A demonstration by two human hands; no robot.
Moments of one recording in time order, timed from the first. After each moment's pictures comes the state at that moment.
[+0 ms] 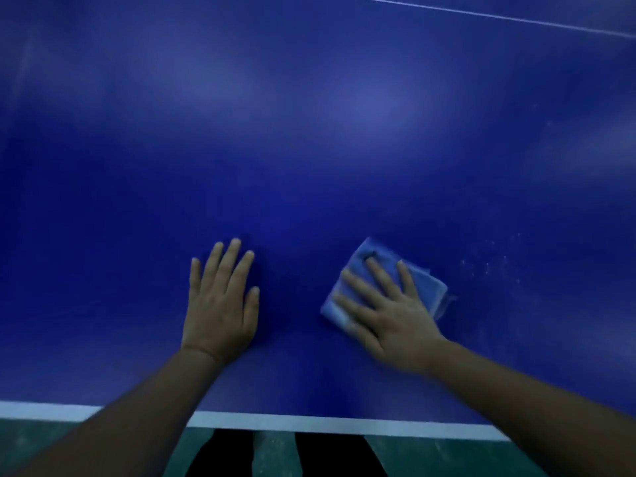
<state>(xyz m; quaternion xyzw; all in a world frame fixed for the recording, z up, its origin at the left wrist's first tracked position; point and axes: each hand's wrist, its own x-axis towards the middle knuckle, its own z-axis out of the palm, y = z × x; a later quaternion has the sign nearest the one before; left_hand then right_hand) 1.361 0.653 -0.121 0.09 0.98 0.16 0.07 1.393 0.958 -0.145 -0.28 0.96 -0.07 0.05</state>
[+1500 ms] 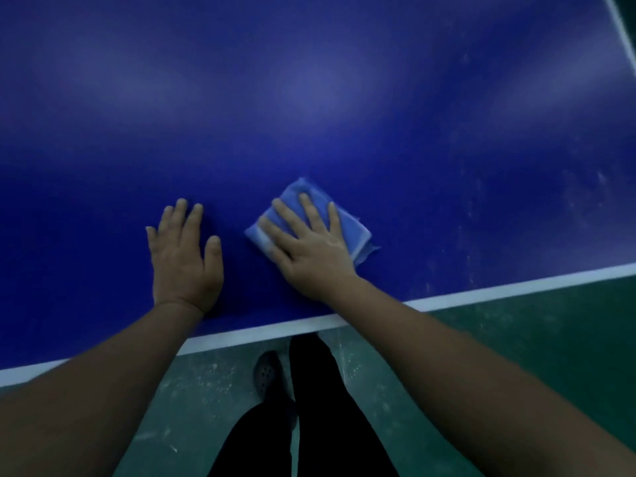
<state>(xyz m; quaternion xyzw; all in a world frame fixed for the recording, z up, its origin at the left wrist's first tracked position) 1.403 0.629 -0.130 0.05 0.96 0.25 0.06 1.438 0.842 -0.139 -0.08 0.99 -0.12 0.07</state>
